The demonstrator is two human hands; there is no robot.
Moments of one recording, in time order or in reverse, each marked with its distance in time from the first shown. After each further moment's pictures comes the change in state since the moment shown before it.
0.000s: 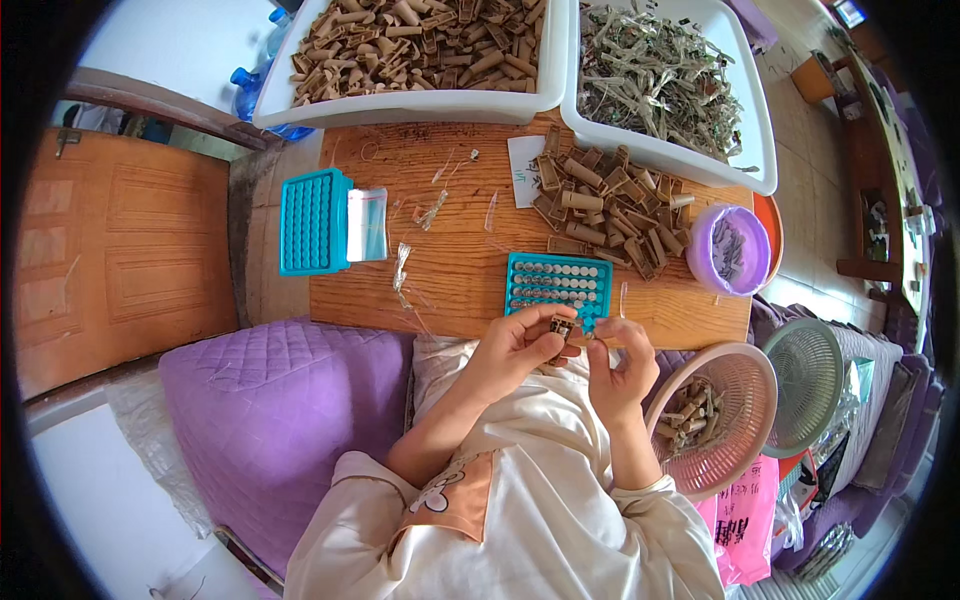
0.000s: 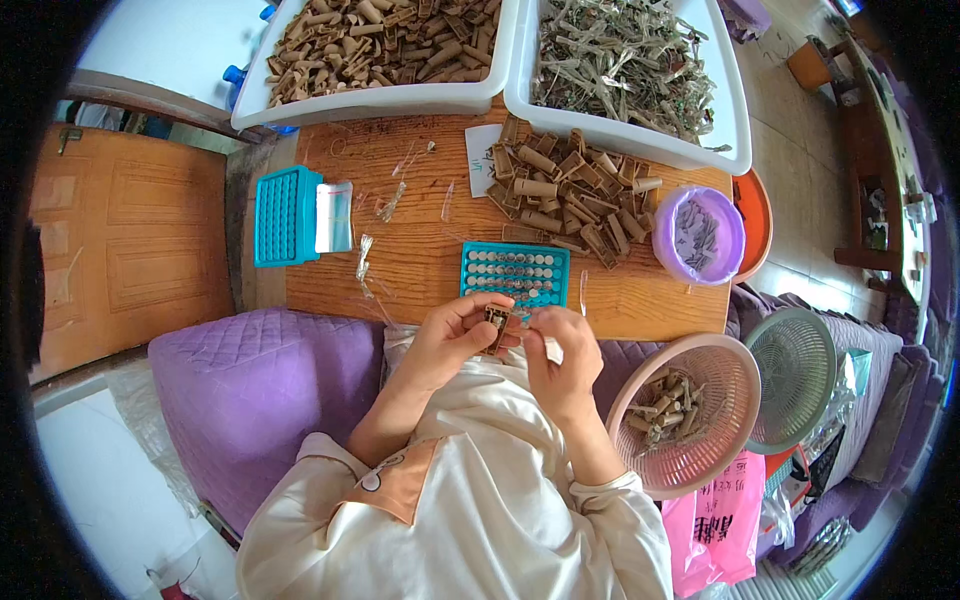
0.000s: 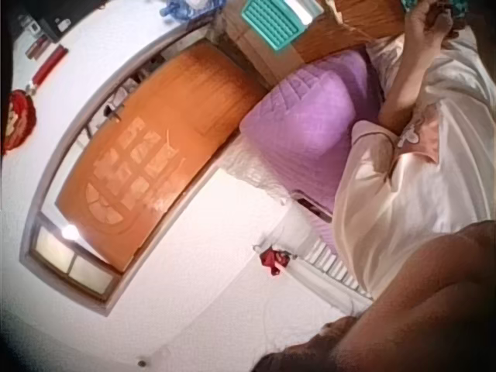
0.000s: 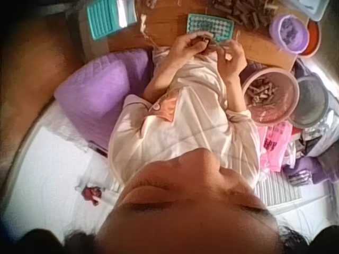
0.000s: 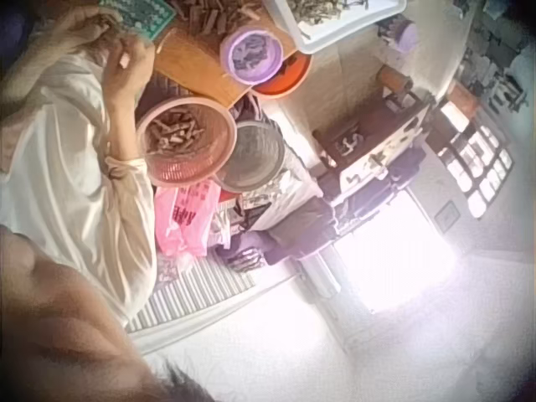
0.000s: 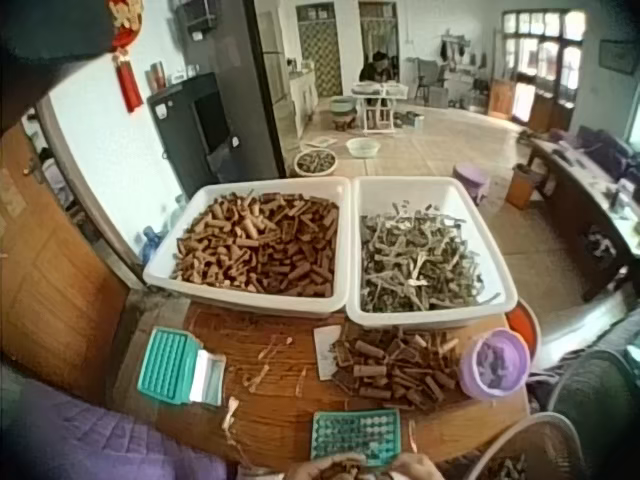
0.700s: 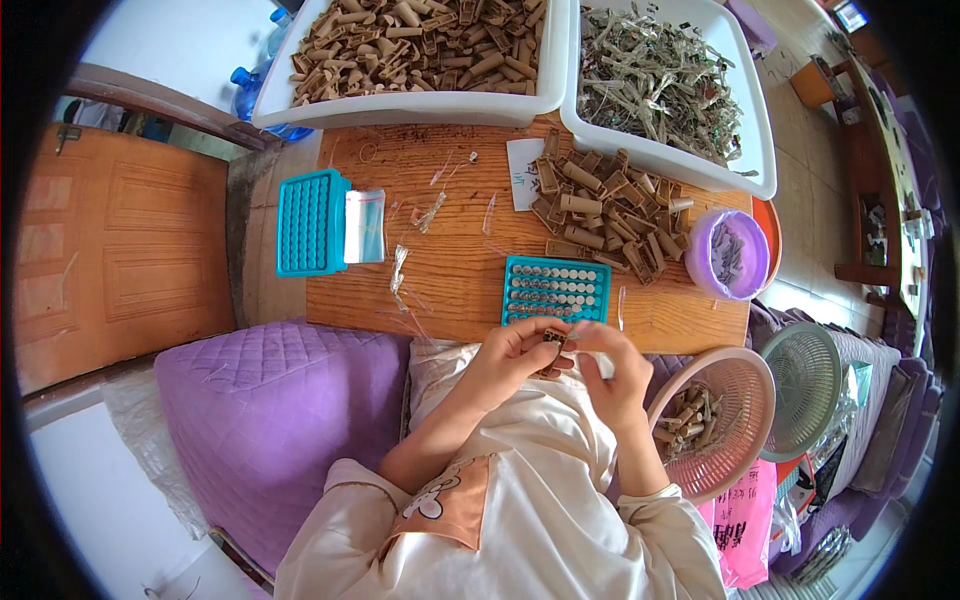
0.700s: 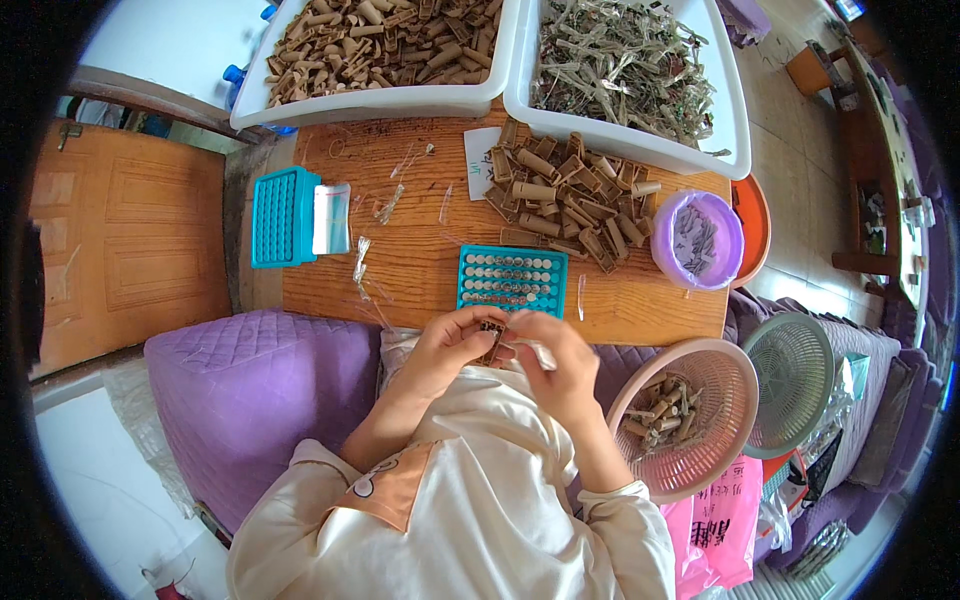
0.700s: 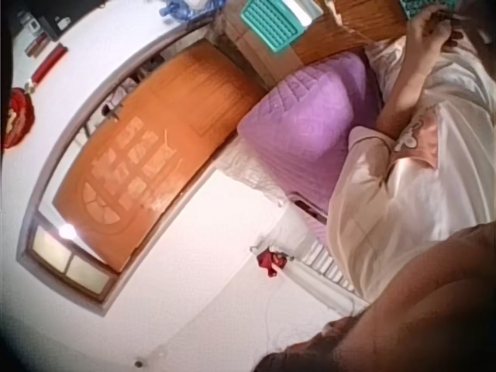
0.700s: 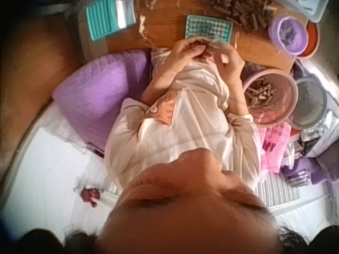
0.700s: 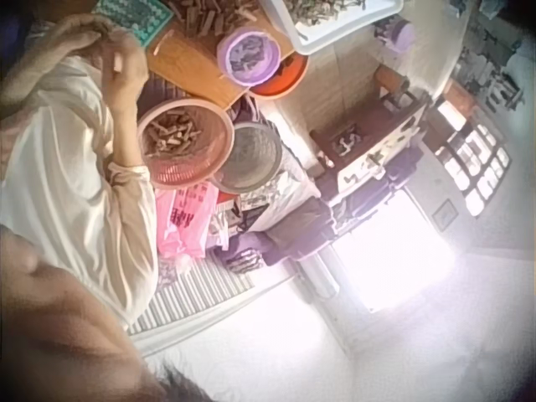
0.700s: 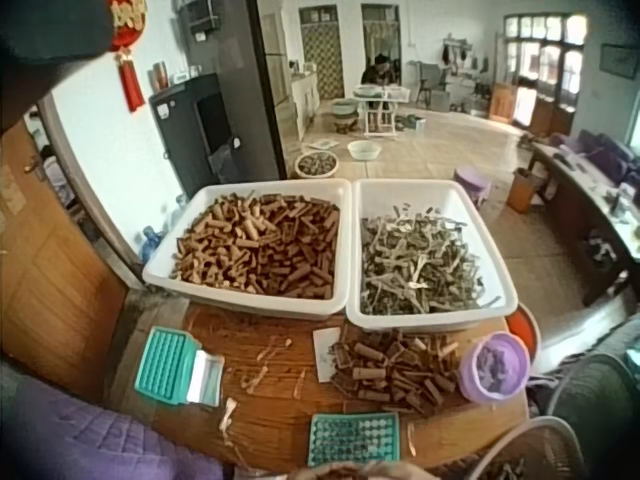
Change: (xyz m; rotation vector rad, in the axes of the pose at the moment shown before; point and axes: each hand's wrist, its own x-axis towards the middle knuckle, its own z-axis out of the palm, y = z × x) left_hand -0.004 -0.012 -0.006 -0.008 0.016 -0.048; right_hand 0.001 0.002 -0.008 -0.033 -0.257 0.008
